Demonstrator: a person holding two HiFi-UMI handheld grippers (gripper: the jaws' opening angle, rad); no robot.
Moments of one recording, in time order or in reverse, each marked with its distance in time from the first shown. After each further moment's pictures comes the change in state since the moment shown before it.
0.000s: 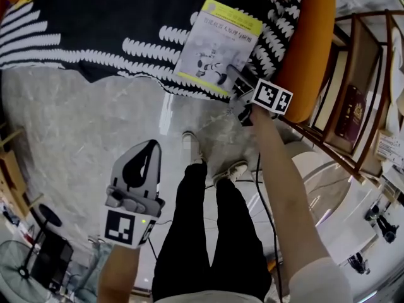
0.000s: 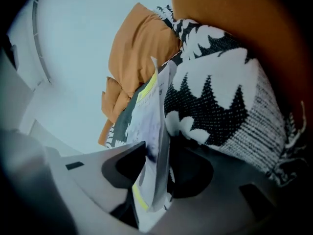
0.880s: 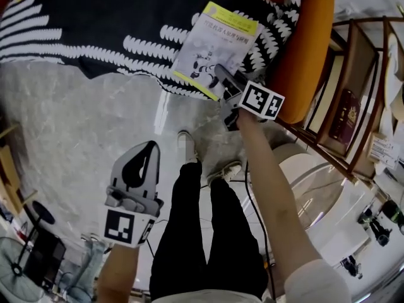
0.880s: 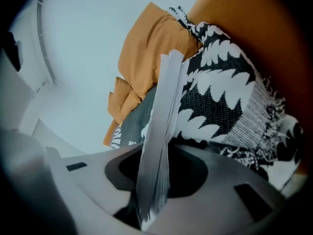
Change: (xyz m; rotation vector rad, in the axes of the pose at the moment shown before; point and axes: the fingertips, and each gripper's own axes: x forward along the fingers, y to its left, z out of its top) left arm -0.012 -0.002 0.000 0.007 -0.033 0.018; right arm 0.001 0.065 -0.004 -0.003 -0.014 0.048
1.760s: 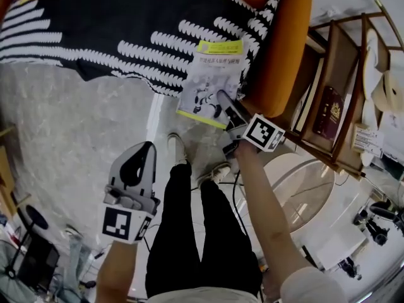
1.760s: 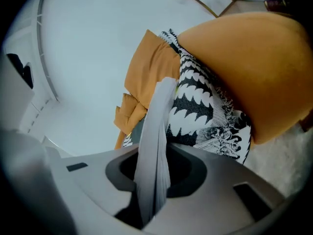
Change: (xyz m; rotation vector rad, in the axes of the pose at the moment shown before) left arm -0.018 -0.036 0.017 -0.031 -0.037 -0.006; right arm -0.113 0.041 -0.006 0.120 -0.101 0.035
